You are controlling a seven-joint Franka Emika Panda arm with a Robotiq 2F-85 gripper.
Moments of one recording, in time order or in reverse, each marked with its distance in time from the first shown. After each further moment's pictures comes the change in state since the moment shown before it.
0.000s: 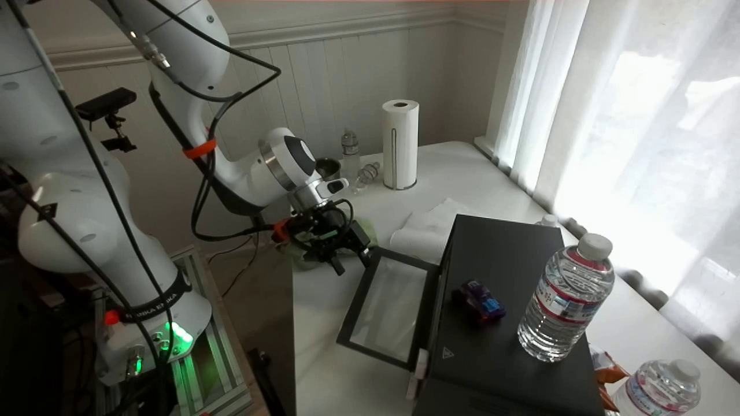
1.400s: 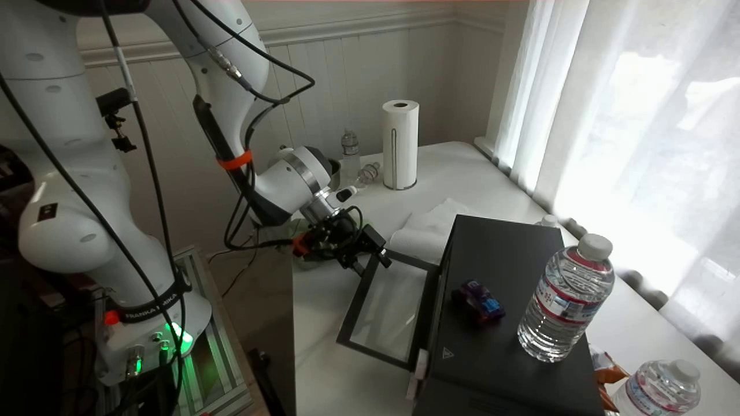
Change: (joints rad) arm 0.000 0.185 0.036 0.122 -0.299 -0.096 0.370
